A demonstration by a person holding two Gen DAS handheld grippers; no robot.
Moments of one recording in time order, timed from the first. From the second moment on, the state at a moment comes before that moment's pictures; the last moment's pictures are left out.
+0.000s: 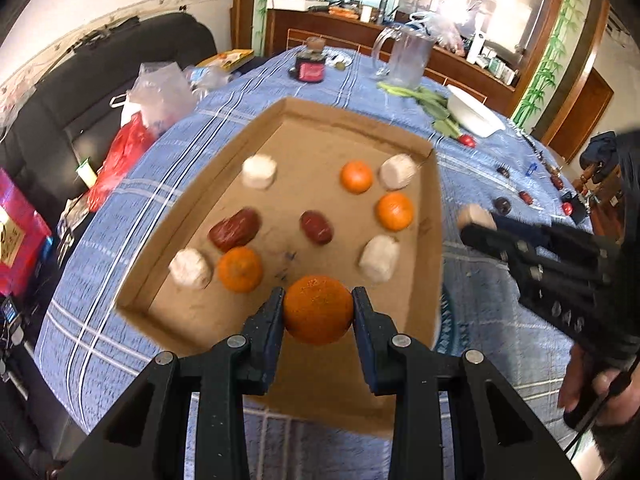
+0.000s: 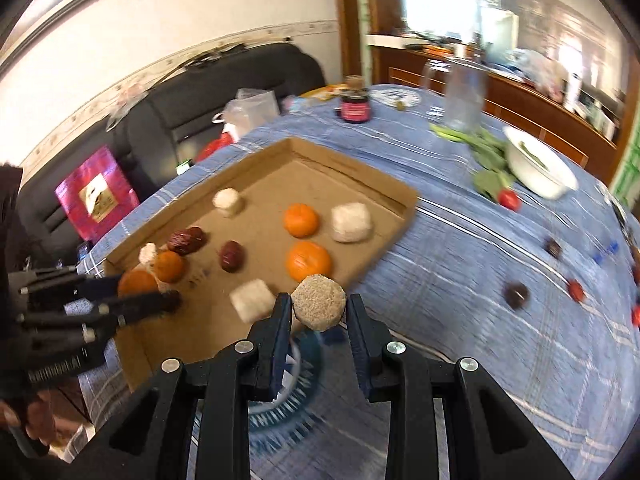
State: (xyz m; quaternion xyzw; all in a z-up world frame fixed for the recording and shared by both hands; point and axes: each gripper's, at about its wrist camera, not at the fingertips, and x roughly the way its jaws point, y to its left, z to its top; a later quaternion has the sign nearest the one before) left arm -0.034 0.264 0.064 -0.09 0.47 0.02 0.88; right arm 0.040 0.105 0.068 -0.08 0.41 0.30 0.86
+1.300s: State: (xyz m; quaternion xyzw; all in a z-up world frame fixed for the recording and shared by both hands) left arm -0.022 0.260 0.023 -0.07 0.51 0.02 0.86; right arm 0.090 0.235 0.019 -0.25 0.41 0.36 0.80
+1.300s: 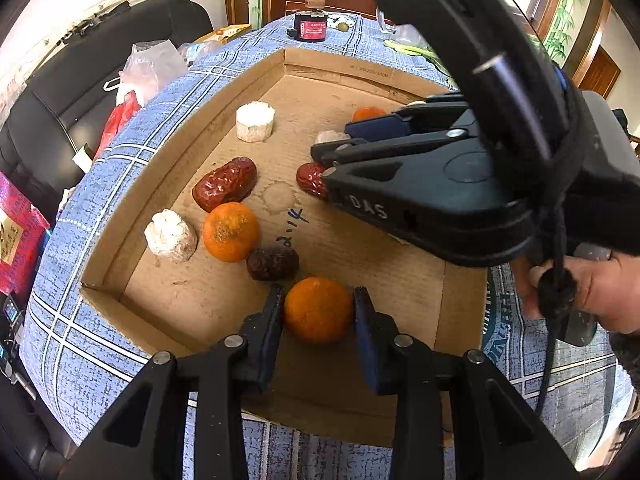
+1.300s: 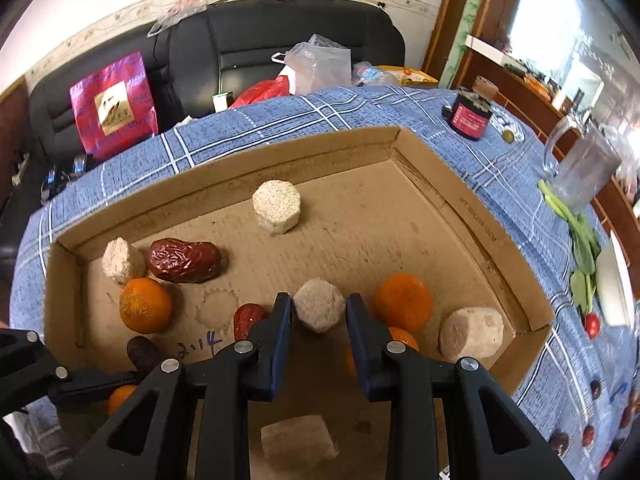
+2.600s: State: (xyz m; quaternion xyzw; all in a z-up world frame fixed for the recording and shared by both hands) left arm 0.048 0.135 0.065 -0.01 0.49 -0.06 0.87; right arm 0.107 -0.100 0.038 -0.01 0.45 0.11 0.88
